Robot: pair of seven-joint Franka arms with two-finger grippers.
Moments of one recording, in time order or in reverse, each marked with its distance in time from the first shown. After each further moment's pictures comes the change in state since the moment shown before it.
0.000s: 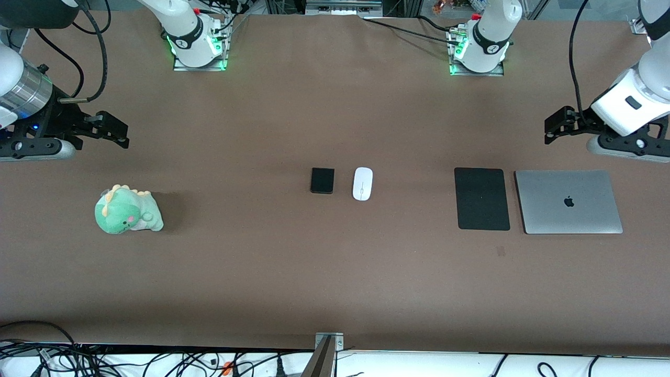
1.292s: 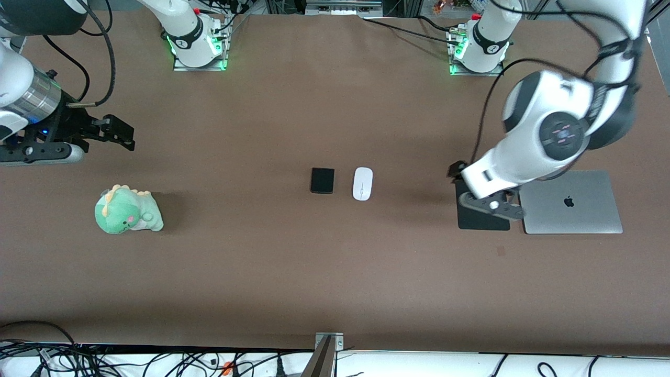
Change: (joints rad) left arm -0.165 0.337 -0.083 -0.009 -0.011 0.280 -0.141; right arm 0.008 0.021 0.011 -0.001 0.000 0.005 0.000
